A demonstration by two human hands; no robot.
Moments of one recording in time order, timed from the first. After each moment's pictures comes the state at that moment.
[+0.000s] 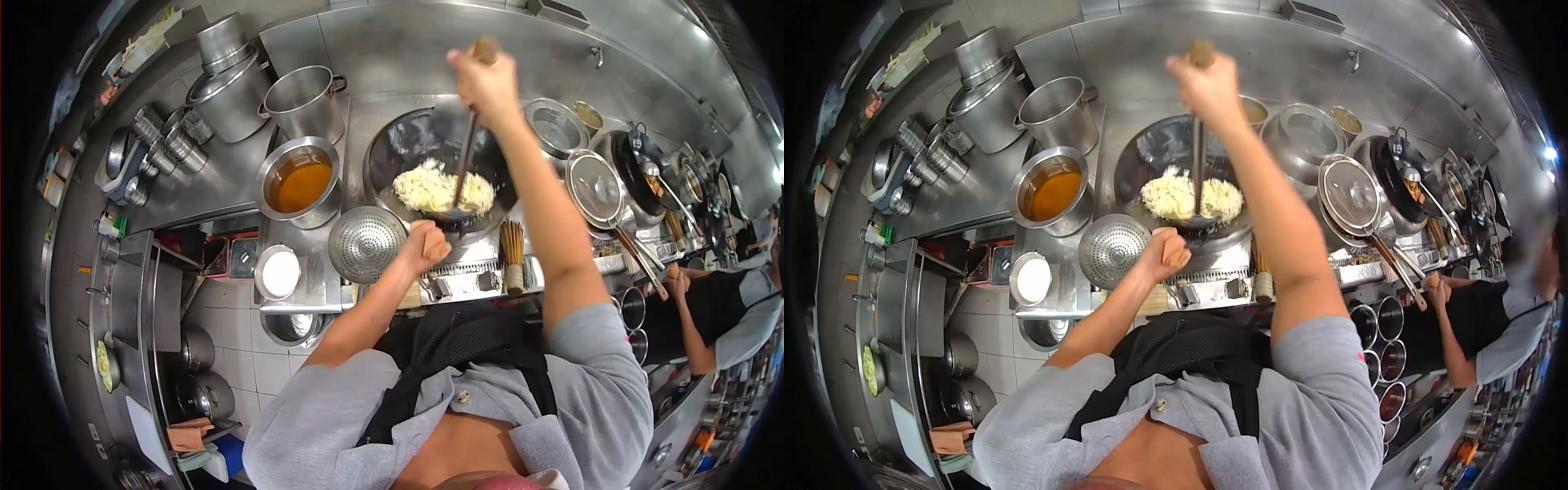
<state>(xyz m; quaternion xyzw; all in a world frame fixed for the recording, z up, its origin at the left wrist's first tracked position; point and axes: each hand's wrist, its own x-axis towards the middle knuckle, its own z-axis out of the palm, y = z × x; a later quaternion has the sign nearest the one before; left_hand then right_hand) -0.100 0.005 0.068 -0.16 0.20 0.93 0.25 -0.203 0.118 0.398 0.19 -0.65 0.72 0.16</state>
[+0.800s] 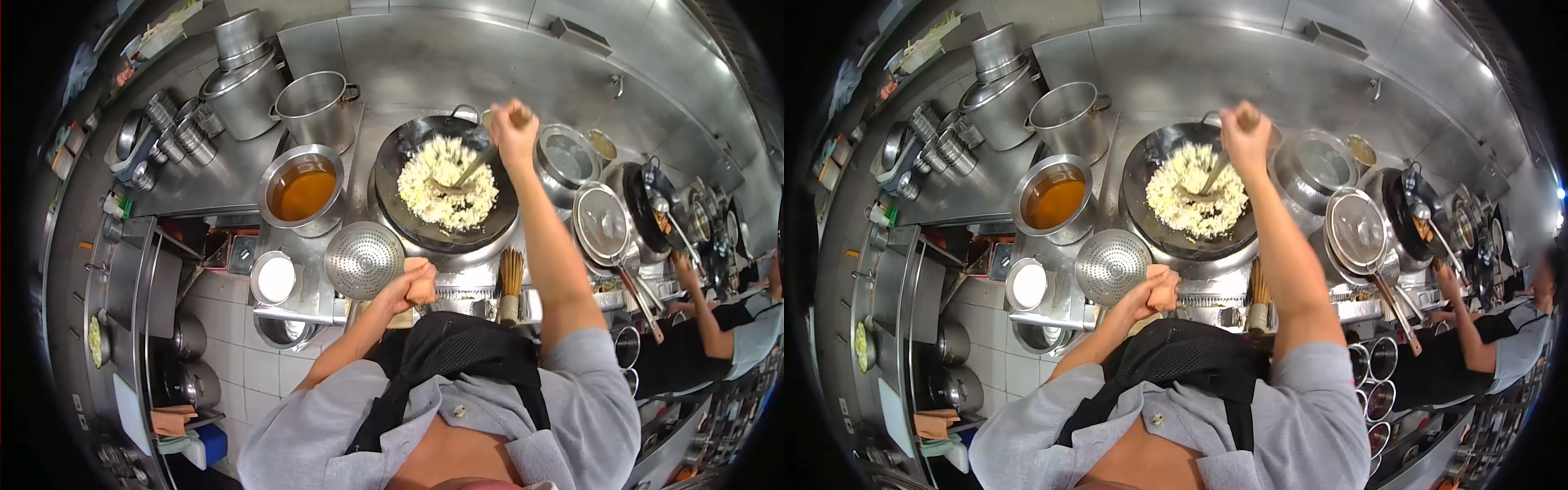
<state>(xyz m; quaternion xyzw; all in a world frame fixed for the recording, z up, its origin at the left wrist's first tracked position) -0.072 -0.016 0.042 -0.15 0.30 0.89 0.30 -0.283 0.171 0.315 0.25 -0.58 0.75 0.21</state>
